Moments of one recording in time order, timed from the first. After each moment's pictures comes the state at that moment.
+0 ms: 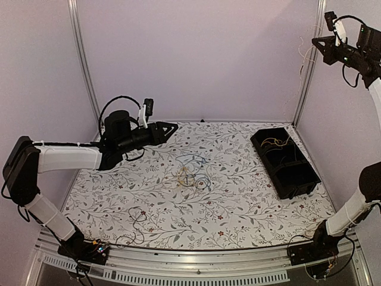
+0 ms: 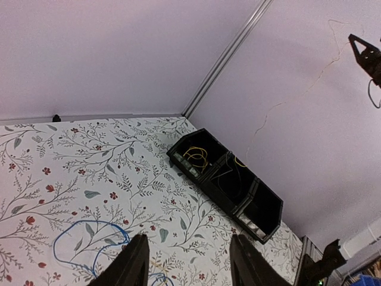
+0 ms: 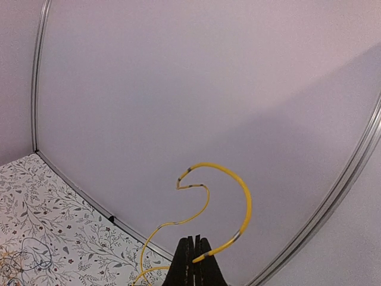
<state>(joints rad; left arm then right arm) -0.60 1.54 0.89 0.57 0.31 -0.55 -0.13 1.52 2.09 -0.55 -0.57 -0.32</state>
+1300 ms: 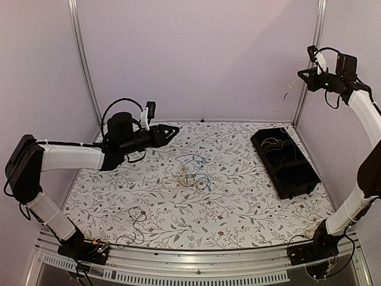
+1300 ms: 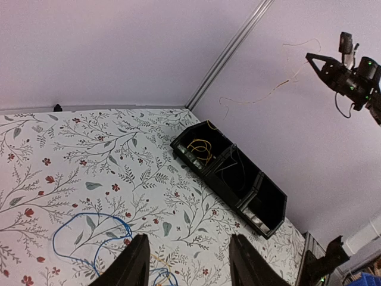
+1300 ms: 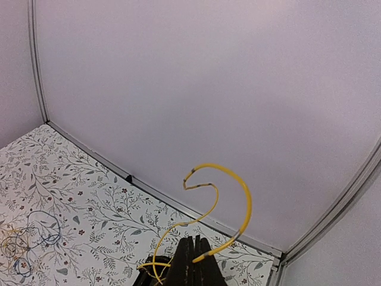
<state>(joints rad) -0.60 1.57 0.89 0.56 0.31 -0.55 -0.13 1.57 1.72 -0.36 -0.58 -0.30</state>
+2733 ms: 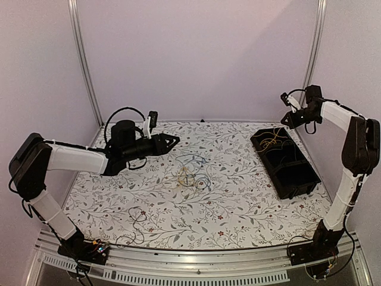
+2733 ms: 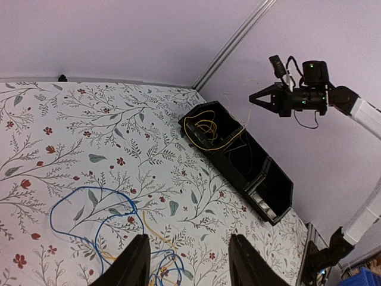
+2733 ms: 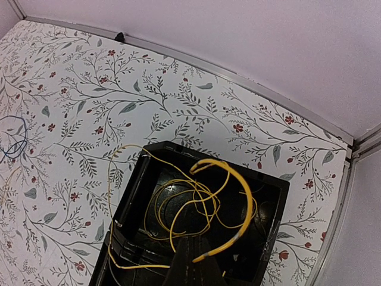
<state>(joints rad) -0.60 1.62 0.83 0.60 0.33 -0.57 -0.07 1.89 1.61 -0.55 -0.42 -0.43</state>
